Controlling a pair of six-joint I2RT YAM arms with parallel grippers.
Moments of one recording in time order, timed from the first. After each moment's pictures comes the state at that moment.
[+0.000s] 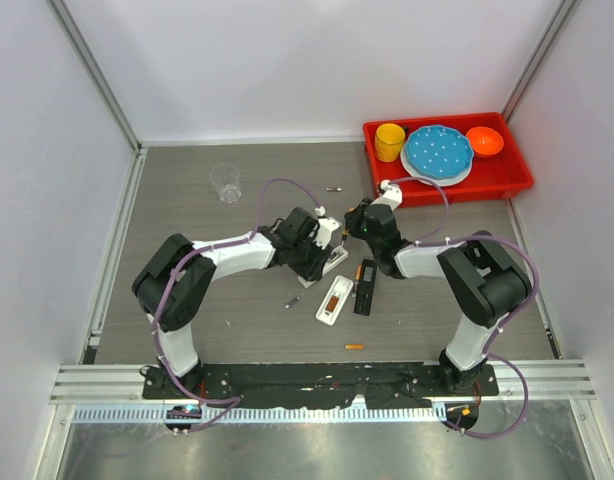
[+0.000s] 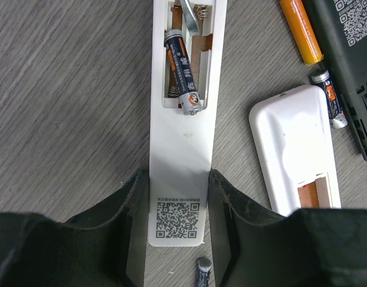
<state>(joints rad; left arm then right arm) -0.75 1.82 1.09 -0.25 0.20 -0.03 0.52 1.74 0.76 0.62 0.27 0.65</state>
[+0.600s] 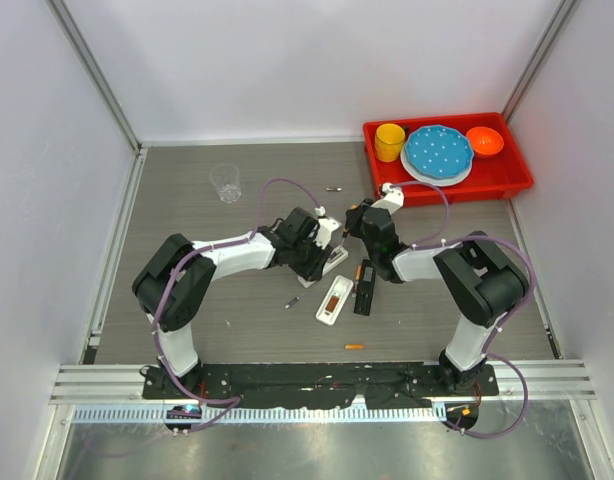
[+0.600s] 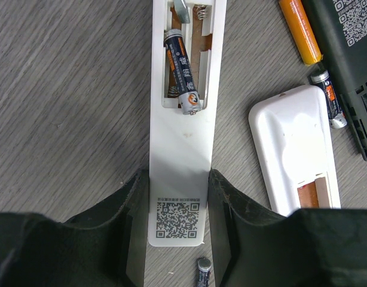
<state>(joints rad) -0.75 1.82 1.09 -0.24 0.20 -0.03 0.54 1.75 0.72 0.73 0.38 0.65</state>
